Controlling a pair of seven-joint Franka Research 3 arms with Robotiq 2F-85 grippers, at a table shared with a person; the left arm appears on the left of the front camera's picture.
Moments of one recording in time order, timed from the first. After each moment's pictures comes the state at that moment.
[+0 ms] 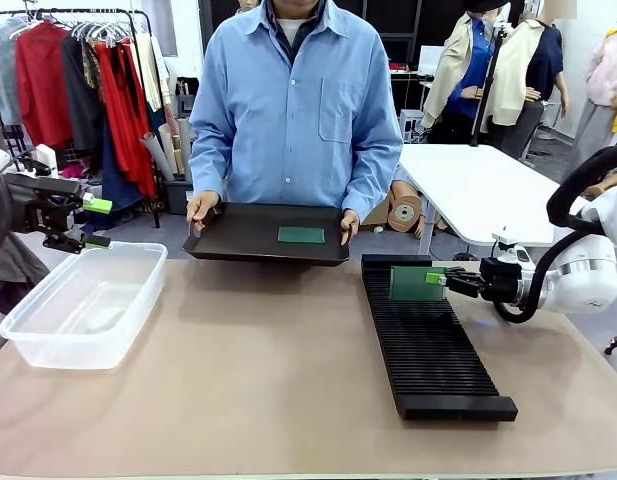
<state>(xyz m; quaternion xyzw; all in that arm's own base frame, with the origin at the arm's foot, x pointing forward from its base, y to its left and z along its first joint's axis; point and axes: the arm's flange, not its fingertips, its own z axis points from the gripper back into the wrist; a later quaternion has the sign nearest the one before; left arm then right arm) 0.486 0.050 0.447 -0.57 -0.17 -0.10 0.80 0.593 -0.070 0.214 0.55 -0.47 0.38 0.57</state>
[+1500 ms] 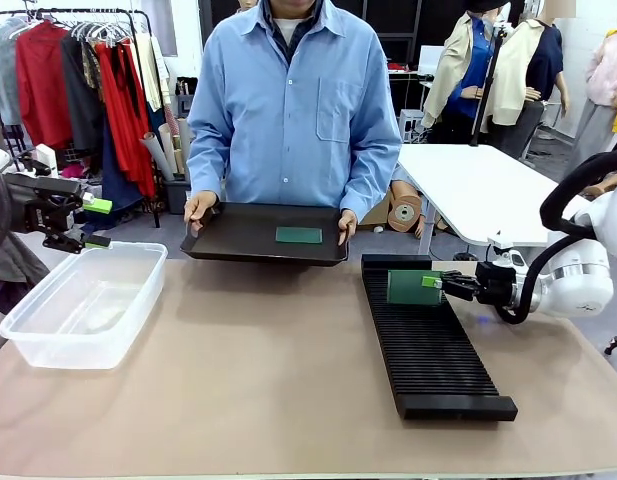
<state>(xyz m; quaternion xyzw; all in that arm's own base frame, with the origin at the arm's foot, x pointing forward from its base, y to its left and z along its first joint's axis) 0.486 0.050 0.447 -0.57 -0.17 -0.10 0.80 0.602 -0.068 0.198 0.55 -0.47 0.37 0.58</state>
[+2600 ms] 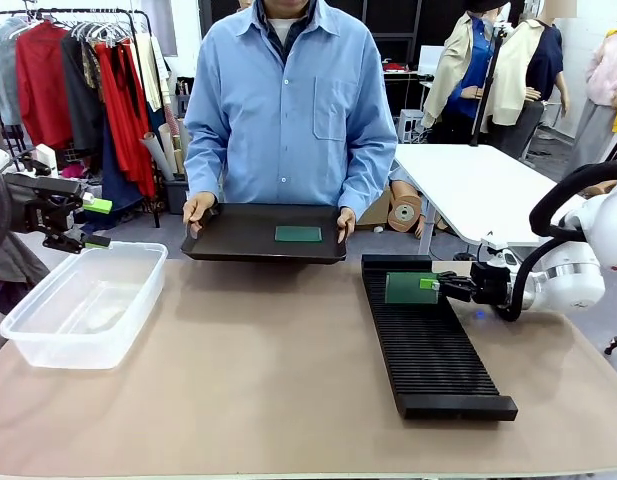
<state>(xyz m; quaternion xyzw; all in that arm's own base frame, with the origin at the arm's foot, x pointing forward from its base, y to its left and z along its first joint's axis) 0.486 0.050 0.447 -0.57 -0.17 -0.10 0.80 0.618 -0.067 0.188 0.56 -0.46 0.40 0.56</state>
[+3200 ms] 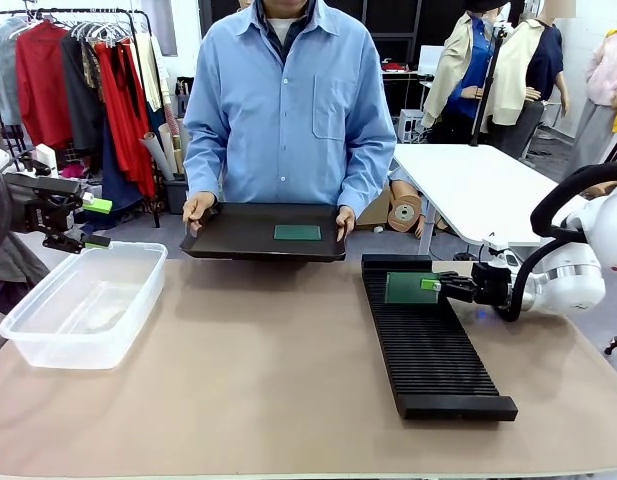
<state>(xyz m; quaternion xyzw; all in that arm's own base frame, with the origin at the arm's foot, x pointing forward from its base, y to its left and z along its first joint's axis) 0.486 0.050 0.447 -0.57 -0.17 -0.10 0.80 0.621 -0.070 0.186 0.56 -0.46 0.39 0.57</state>
